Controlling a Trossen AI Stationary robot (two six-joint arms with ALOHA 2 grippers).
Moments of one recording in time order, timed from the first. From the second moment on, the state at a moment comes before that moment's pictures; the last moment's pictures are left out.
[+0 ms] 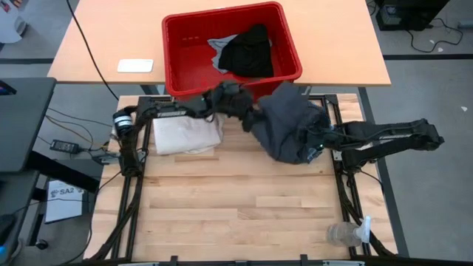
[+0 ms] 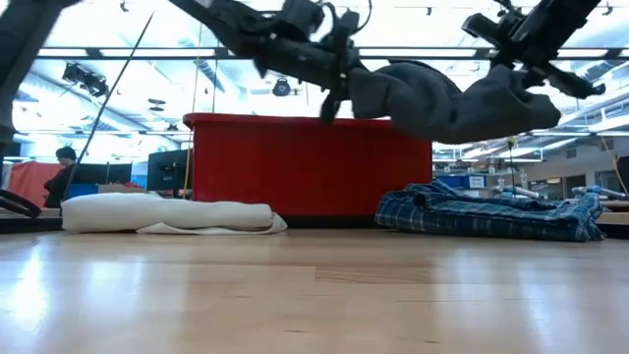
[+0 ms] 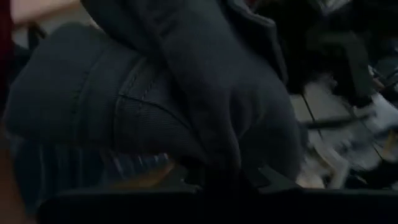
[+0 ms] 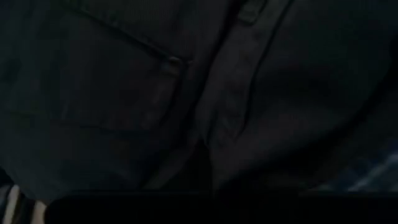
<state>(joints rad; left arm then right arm) 0.38 1.86 1.47 0.08 0.42 -0.36 0.03 0.91 0.84 -0.91 0.54 1.54</state>
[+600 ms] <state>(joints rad) 0.46 2.39 2.14 -0.17 0.48 -0.25 -0.05 0.85 0.79 -1.35 0.64 1.84</state>
